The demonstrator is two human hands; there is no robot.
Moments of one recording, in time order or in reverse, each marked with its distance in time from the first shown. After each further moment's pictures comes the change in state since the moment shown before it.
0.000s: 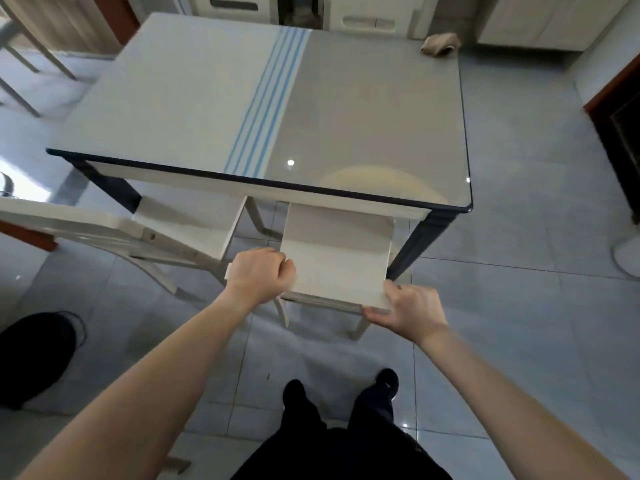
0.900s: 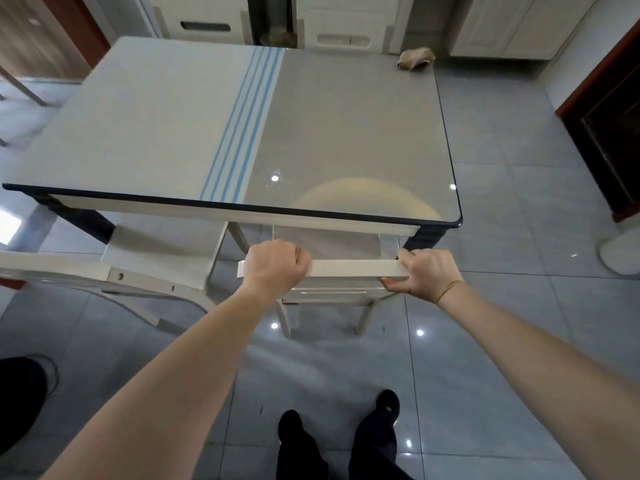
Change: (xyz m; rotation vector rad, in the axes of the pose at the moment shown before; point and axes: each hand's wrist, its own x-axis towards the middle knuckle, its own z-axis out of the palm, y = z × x) left_hand 0.087 0.039 -0.010 0.006 0.038 -0.038; right_hand 0.094 0.088 0.014 -0.111 0.135 -0.015
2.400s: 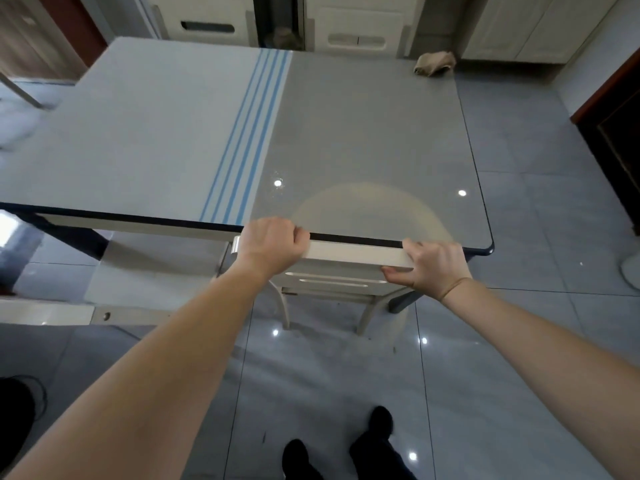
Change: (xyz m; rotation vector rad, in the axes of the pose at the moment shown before) left_hand 0.113 -0.050 -0.010 -0.025 0.105 0.048; right_hand 0.093 -0.003 0.035 0.036 0.127 0.020
